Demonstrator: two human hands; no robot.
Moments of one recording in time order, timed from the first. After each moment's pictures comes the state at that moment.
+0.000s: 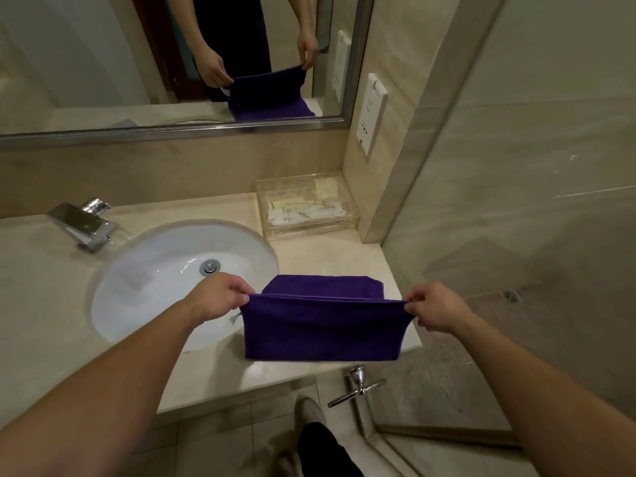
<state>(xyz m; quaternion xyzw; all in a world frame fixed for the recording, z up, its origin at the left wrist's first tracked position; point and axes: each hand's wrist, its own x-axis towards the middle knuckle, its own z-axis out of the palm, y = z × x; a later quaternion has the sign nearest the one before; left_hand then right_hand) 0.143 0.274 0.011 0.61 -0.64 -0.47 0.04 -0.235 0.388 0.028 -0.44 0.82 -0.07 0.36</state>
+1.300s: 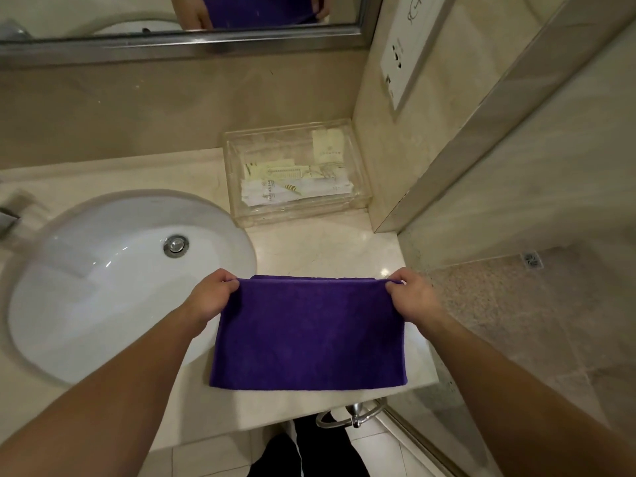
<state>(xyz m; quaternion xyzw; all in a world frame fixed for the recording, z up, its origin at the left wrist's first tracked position) 0.086 0.186 -0.127 0.72 -0.41 -0.55 0.05 -0.249 0.265 -0.097 -0.30 0.84 -0.12 0.43</state>
